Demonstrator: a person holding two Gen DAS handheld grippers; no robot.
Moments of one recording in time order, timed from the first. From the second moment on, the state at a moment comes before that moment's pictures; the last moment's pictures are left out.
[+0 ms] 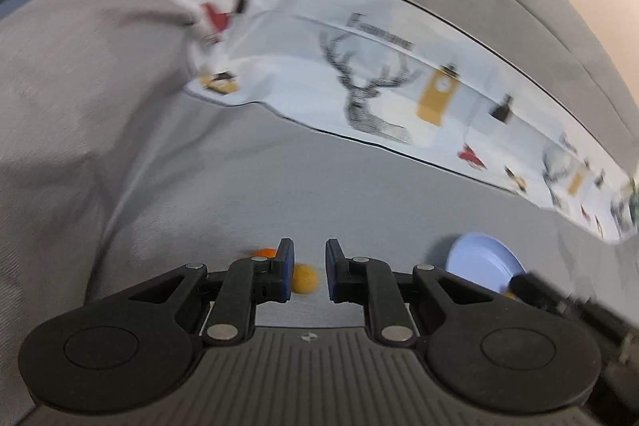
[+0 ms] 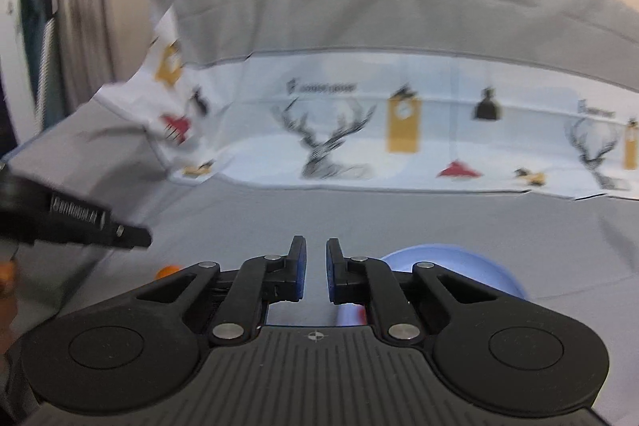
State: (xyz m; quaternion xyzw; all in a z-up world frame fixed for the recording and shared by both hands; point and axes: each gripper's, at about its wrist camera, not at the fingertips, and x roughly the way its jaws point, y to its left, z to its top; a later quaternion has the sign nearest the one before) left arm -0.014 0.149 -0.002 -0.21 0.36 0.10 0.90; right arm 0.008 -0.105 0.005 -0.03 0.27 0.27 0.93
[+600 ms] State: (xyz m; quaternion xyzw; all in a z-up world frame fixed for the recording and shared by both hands) left arm -0.005 0.165 -0.017 -0.22 0.38 0.13 0.89; right arm 0.049 0.018 -0.061 -0.09 0.34 0.37 0.86
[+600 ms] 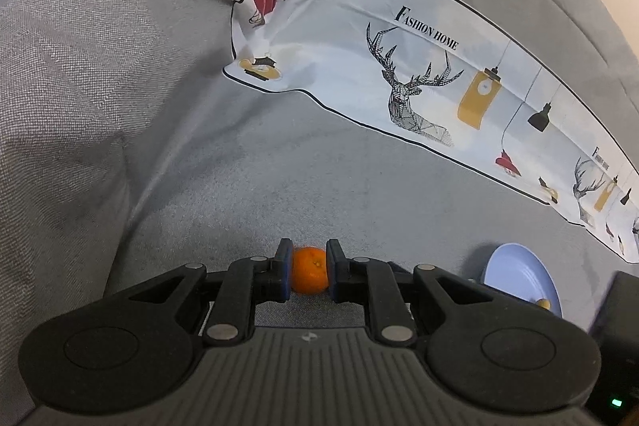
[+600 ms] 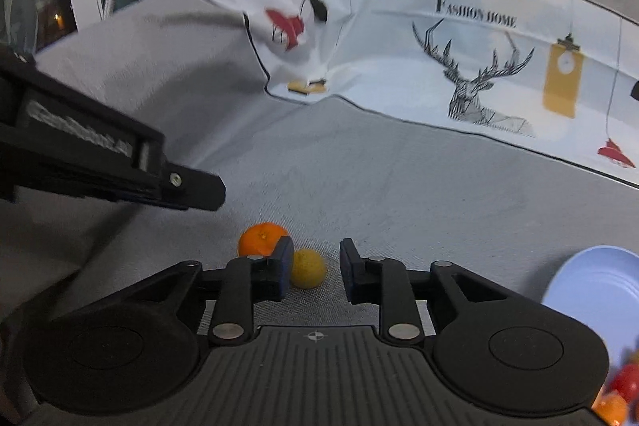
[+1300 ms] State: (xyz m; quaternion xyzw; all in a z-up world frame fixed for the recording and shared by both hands) left arm 0.025 0.144 -0.046 -0.15 0.43 0.14 0.88; right arm 0.058 0.008 -0.067 -0.06 0.37 0.41 0.84
